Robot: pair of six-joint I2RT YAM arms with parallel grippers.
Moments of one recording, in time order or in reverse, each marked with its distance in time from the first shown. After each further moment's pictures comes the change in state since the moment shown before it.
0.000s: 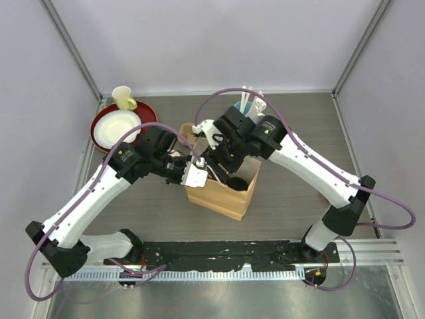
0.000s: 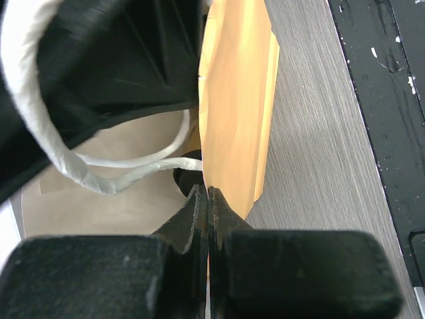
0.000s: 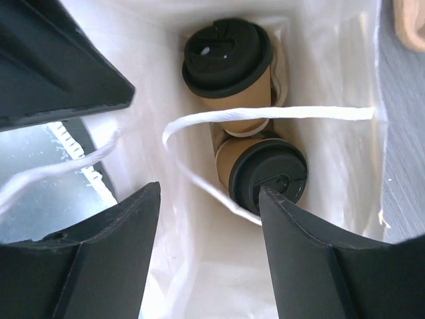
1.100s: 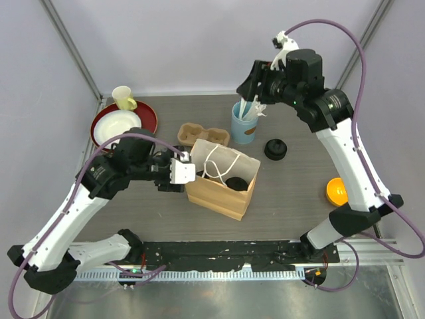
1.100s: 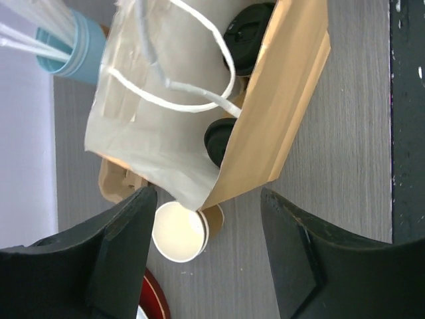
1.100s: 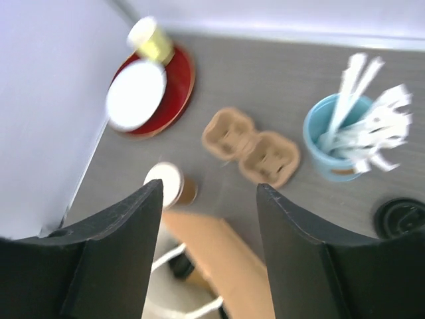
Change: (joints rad) left arm 0.000 -0.152 0.003 0.035 -0.157 -0.169; right arm -0.399 -0.106 0.238 0.325 0.065 0.414
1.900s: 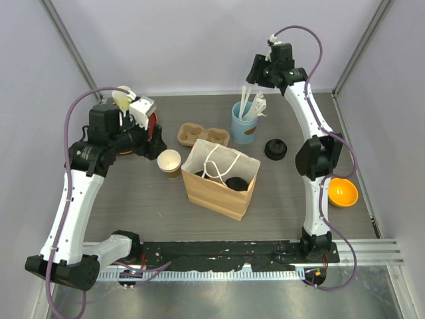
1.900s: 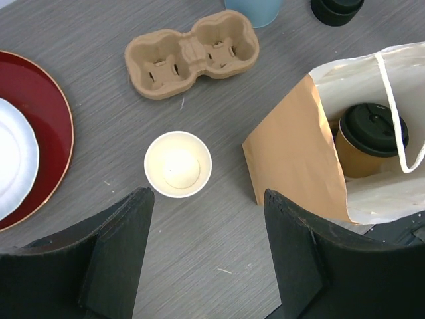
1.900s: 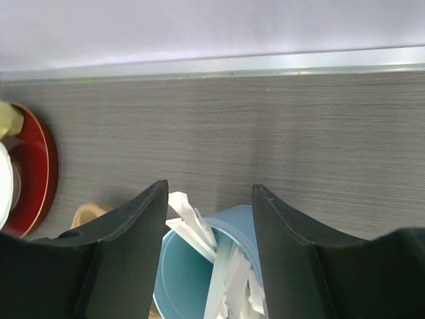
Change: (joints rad) left arm 0.489 0.048 0.051 0.124 -0.048 -0.758; right arm -0.310 0.729 0.353 0.213 0.007 -0.043
